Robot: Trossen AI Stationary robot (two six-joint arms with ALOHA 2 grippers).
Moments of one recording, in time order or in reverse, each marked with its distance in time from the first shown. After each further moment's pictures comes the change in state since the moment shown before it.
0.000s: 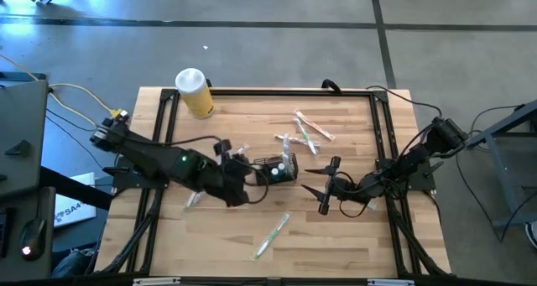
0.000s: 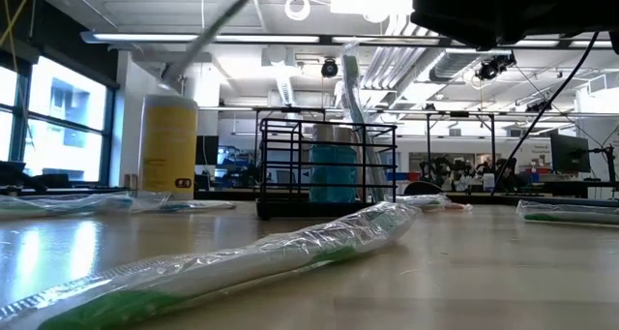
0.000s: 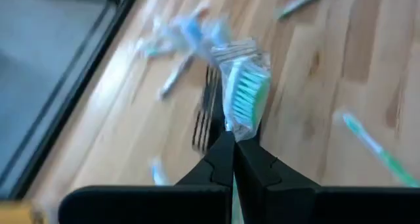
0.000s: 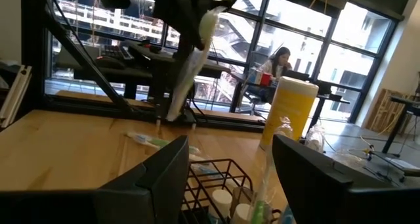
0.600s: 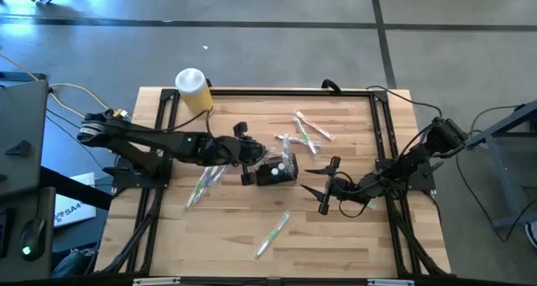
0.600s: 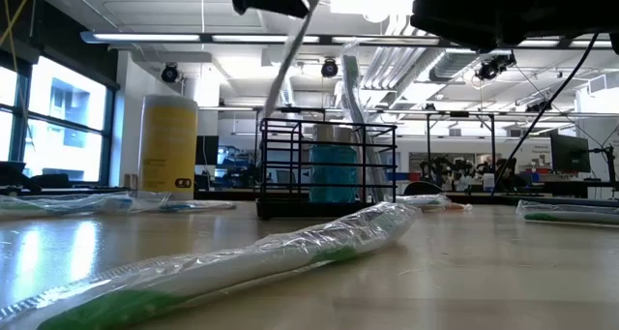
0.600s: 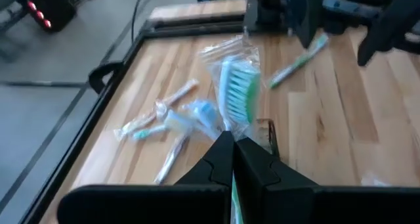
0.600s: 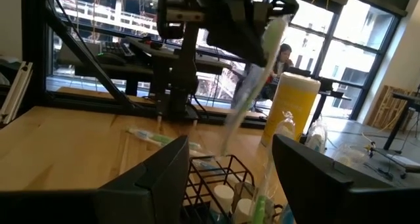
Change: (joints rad) left arm 0.250 -0.162 -0.424 0.778 0.243 0.494; right arm 0.000 0.000 0.000 -0.021 0.000 0.020
